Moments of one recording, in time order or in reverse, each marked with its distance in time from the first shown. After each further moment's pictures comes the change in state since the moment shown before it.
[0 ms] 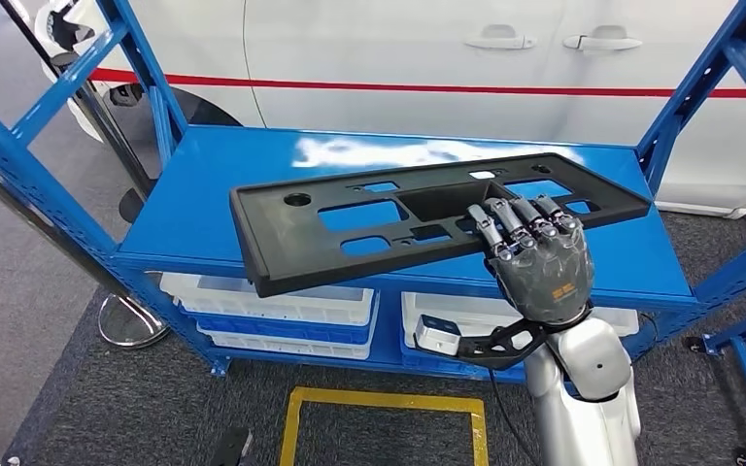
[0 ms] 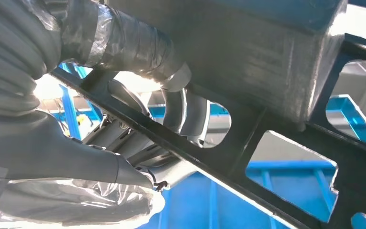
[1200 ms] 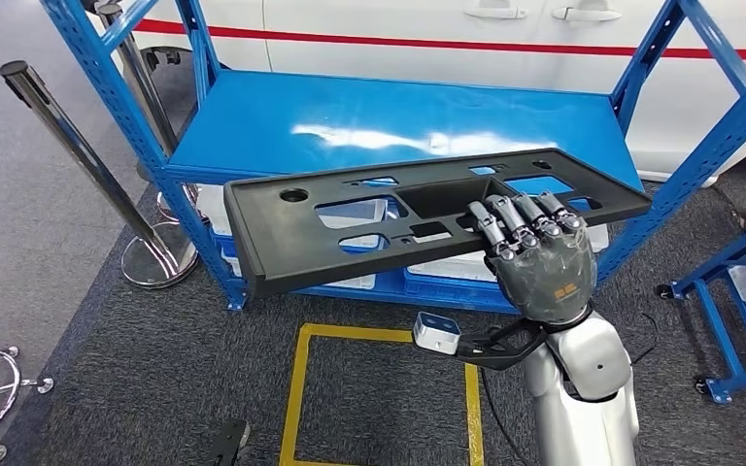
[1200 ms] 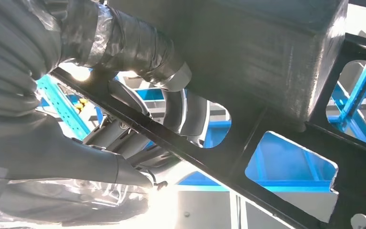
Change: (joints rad) left arm -0.014 -0.011 -0.014 0.000 0.003 -0.010 0.003; right arm 0.005 0.011 0.001 -0.022 0.000 0.000 0.004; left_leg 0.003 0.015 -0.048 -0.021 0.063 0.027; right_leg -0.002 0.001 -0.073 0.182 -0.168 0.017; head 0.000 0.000
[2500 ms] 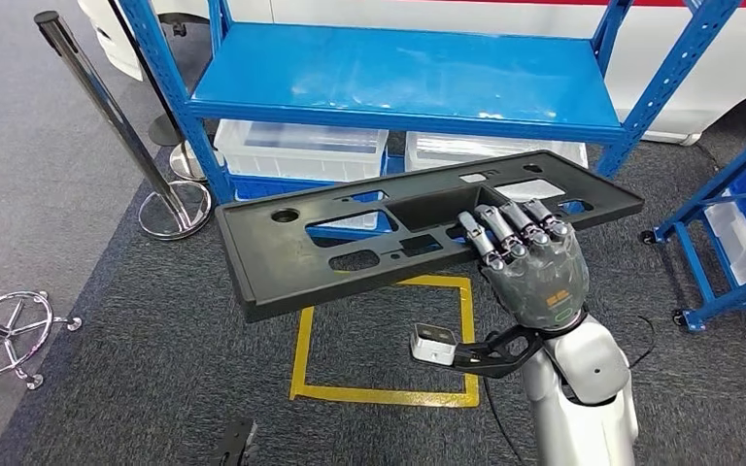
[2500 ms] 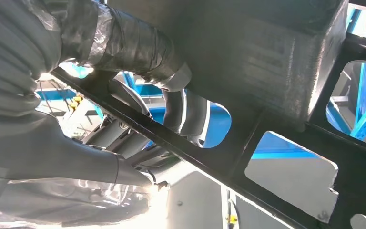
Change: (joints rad) left arm -0.010 -0.009 -0.013 0.000 -0.010 0.003 0.008; right arm 0.013 -0.003 0.013 -0.006 0.000 0.000 -0.047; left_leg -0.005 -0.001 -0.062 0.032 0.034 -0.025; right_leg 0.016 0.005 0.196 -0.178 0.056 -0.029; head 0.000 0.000
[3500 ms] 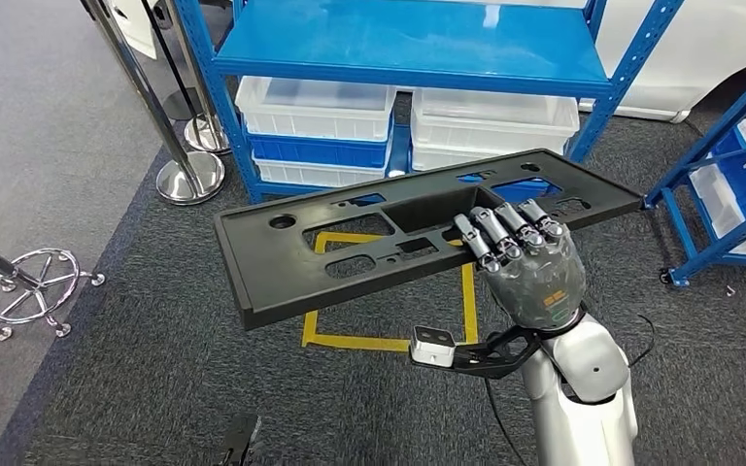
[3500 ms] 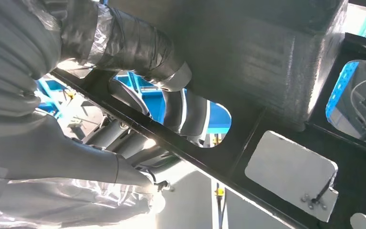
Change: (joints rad) left arm -0.008 -0.010 -0.012 0.000 -0.006 -0.006 0.011; right arm -0.006 0.000 0.000 0.005 0.000 0.000 -0.028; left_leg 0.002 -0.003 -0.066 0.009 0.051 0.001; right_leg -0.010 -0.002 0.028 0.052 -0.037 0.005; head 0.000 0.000
